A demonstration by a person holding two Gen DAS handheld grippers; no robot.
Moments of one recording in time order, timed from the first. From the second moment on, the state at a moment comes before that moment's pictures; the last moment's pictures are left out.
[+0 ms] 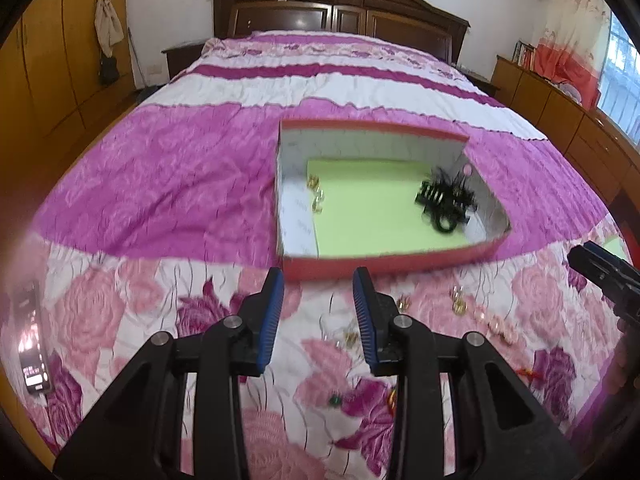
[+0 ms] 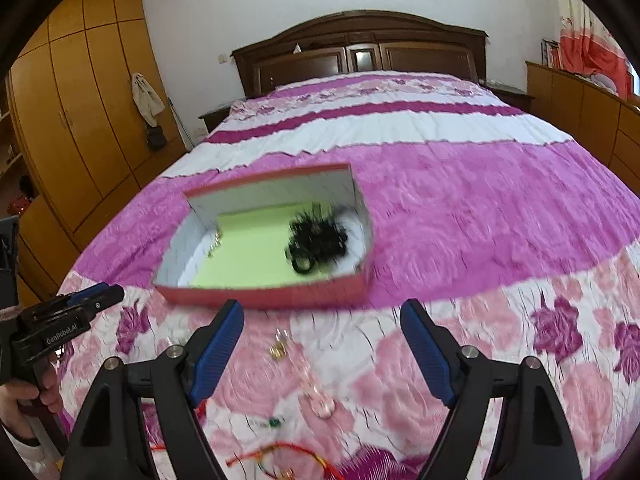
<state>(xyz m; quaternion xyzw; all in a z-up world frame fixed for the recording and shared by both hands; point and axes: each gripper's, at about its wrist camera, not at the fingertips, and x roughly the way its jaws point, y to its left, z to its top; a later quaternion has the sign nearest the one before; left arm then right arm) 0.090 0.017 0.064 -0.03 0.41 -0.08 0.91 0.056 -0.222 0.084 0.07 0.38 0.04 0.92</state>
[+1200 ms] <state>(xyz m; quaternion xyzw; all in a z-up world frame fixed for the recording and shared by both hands) 0.051 0.002 -0.025 -0.01 0.48 -0.11 0.87 0.071 -0.201 -0.021 0.04 0.49 0.07 0.87</state>
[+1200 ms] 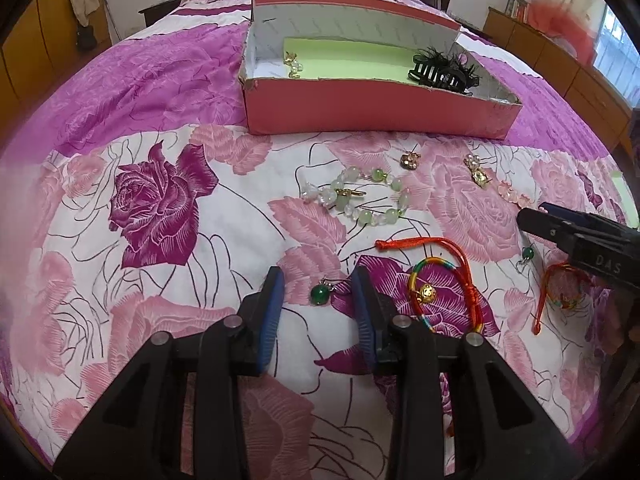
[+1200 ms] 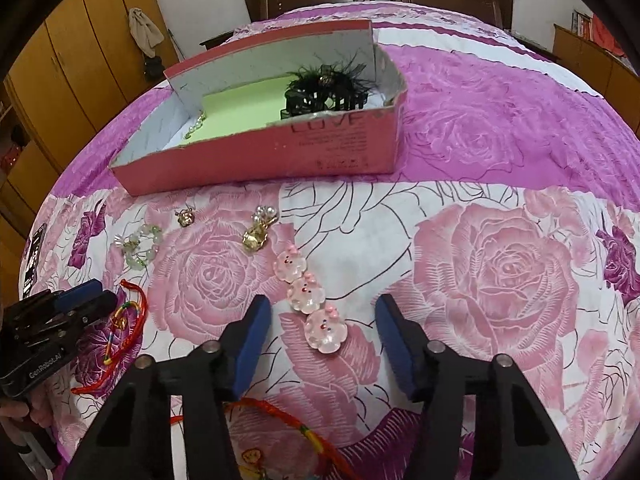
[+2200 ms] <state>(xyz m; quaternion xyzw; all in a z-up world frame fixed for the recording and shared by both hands) 0.032 0.011 0.007 -0.03 0.44 -0.11 0.89 0.041 -0.208 0.010 0.07 0.43 0.09 0.89</state>
